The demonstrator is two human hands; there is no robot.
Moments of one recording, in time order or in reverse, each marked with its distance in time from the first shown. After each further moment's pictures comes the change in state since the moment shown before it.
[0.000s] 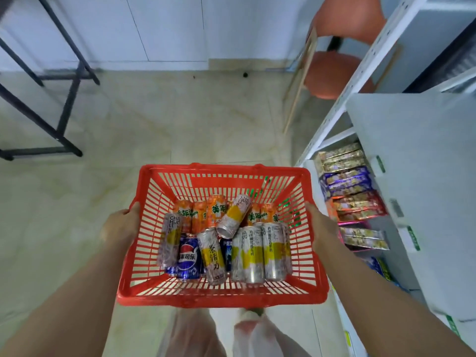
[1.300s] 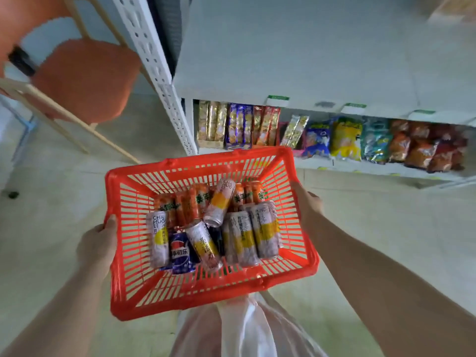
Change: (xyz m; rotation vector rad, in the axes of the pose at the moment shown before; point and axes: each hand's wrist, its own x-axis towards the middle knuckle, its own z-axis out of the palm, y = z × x) left_hand 0.254 0.486 0.213 0.775 -0.519 0.985; right_hand 0.108 -0.075 0.146 0.964 0.837 0.457
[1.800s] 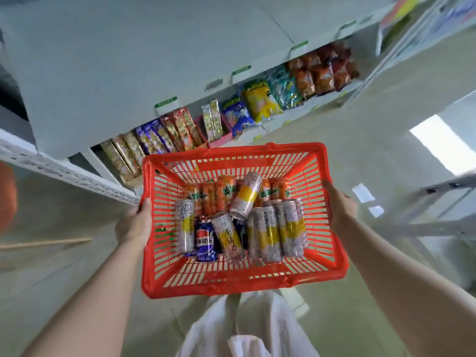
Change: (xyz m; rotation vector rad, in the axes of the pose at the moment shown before) left_hand -0.011 0.173 0.125 0.234 -0.361 0.530; right_hand -0.012 0.097 -0.141 0.501 0.539 0.150
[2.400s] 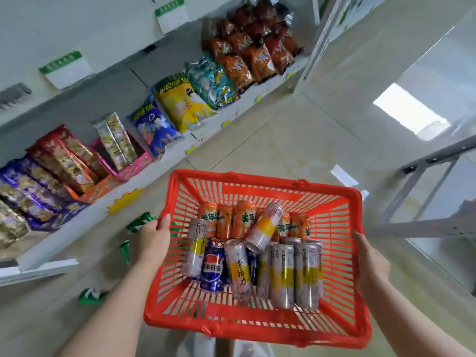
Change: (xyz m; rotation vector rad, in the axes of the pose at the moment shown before) left_hand 0.018 0.147 0.300 0.250 -0.156 0.233; right_hand 0.217 0.082 -0.138 0.209 0.318 0.146
